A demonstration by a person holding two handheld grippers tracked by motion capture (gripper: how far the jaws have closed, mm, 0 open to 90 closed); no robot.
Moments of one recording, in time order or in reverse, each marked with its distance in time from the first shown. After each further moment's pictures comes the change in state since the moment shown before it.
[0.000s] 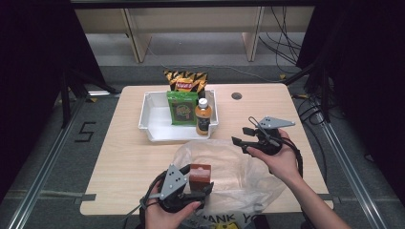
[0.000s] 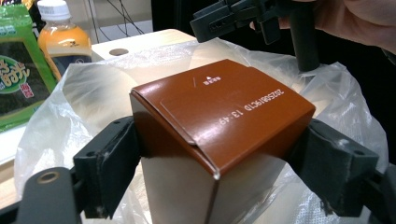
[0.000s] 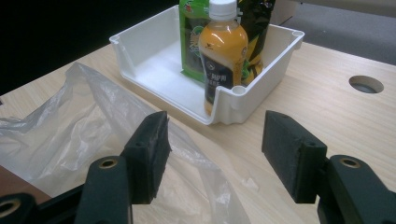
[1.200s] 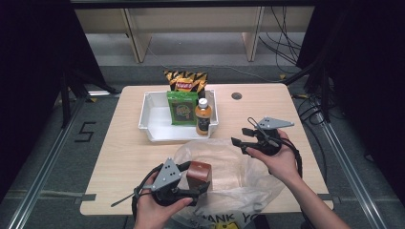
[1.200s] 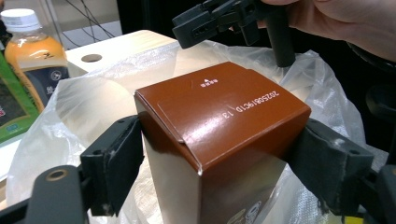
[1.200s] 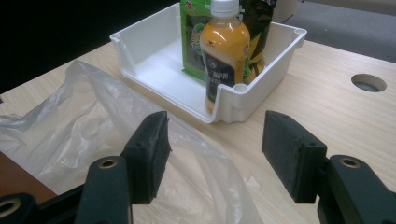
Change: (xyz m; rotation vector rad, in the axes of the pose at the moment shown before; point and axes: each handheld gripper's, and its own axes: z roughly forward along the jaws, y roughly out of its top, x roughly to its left) left arm 0.023 0.008 0.000 0.014 -0.148 0.056; right arm 0.002 -0.001 0.002 0.002 0.007 0.004
